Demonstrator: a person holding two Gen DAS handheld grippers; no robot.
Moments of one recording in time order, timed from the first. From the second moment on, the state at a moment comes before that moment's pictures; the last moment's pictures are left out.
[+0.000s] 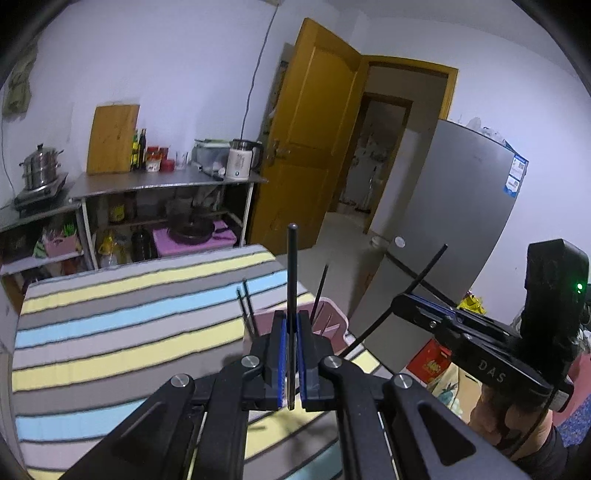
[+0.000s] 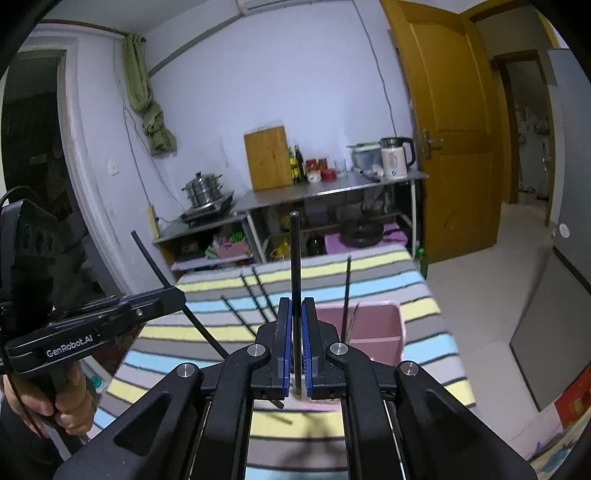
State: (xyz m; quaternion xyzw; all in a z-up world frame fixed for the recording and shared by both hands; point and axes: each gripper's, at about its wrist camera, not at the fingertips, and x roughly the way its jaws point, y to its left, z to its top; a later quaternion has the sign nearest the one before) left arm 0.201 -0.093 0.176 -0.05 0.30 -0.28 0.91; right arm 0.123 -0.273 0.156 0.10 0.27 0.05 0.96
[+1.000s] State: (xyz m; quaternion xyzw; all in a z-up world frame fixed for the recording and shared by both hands) left arm 0.274 -0.128 0.121 -0.04 0.34 -0.26 0.90; right arm 0.173 -0.300 0.112 0.11 0.30 0.02 0.95
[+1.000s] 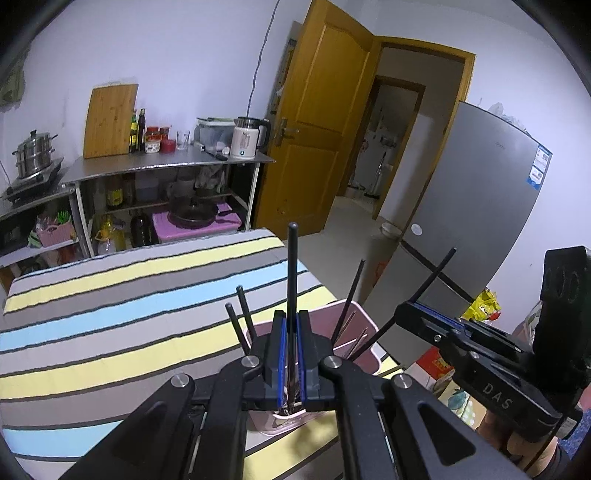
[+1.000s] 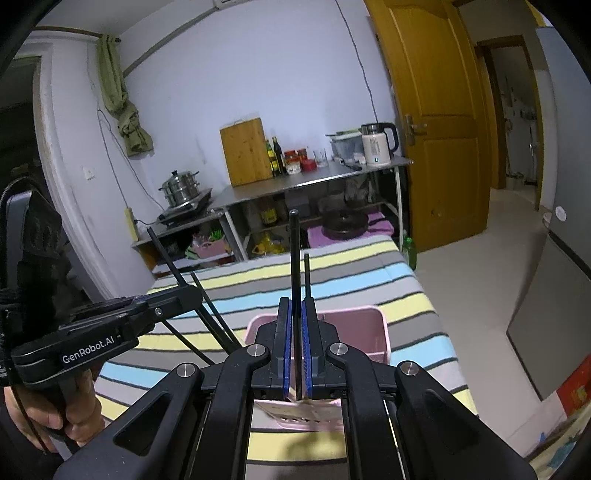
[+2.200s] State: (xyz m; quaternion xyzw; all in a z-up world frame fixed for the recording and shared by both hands) left arm 0.243 -0.113 0.121 -0.03 0.32 -0.25 0.92; right arm 0.149 -0.298 0.104 0.11 0.30 0.02 0.95
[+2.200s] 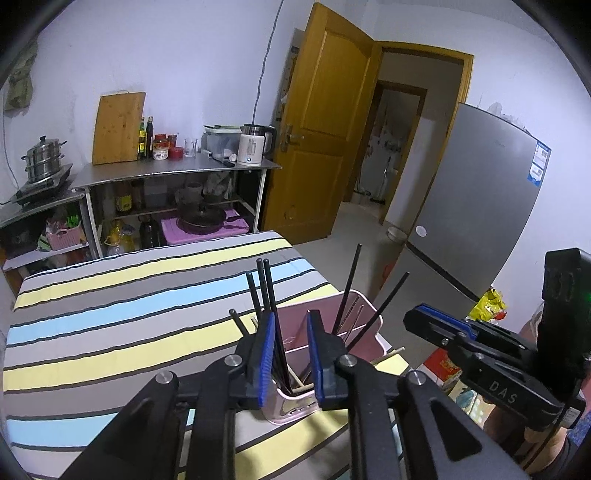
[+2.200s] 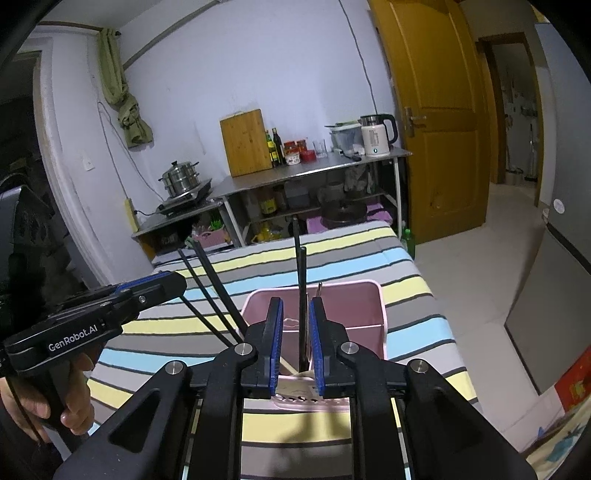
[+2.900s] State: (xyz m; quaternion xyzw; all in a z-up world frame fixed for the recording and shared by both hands) left arm 0.174 -0.093 0.075 -0.01 0.29 -0.24 0.93; right arm 0.099 -0.271 0.083 0.07 0.29 0.02 0.95
